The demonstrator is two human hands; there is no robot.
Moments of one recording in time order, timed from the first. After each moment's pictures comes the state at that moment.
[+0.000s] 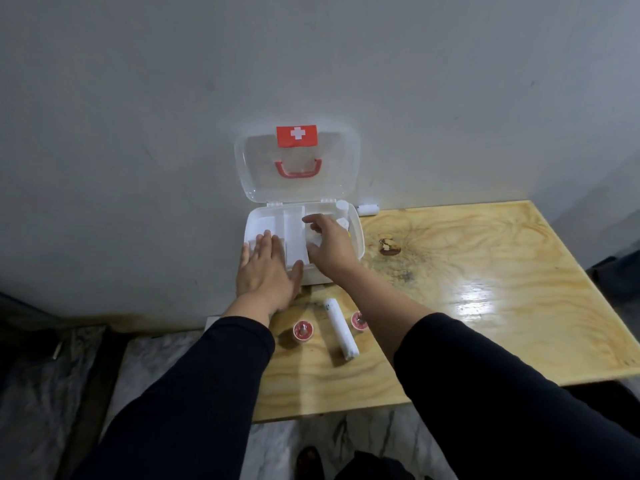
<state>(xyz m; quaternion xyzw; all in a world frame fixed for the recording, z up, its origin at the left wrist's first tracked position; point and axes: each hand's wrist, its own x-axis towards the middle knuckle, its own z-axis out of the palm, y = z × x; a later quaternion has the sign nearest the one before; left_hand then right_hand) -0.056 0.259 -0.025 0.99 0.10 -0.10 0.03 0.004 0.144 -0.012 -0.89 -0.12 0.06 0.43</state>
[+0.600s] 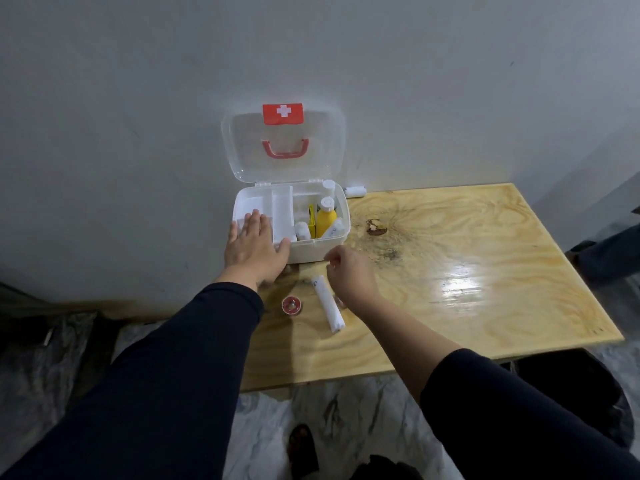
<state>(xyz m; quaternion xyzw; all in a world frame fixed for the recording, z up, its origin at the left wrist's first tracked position) -0.058 0.260 -0.021 0.99 0.10 -0.10 0.05 -0.058 0.085 -0.042 -0.94 -0.06 0.05 0.34</state>
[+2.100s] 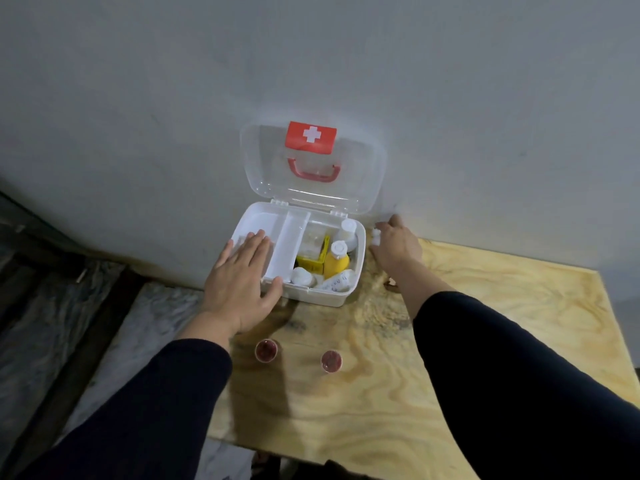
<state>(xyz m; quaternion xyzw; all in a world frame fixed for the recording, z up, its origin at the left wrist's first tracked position) -0.053 0.253 -0.031 0.99 0.13 -0.04 0.03 0.144 0.058 -0.055 -0.97 -0.18 0.11 0.11</state>
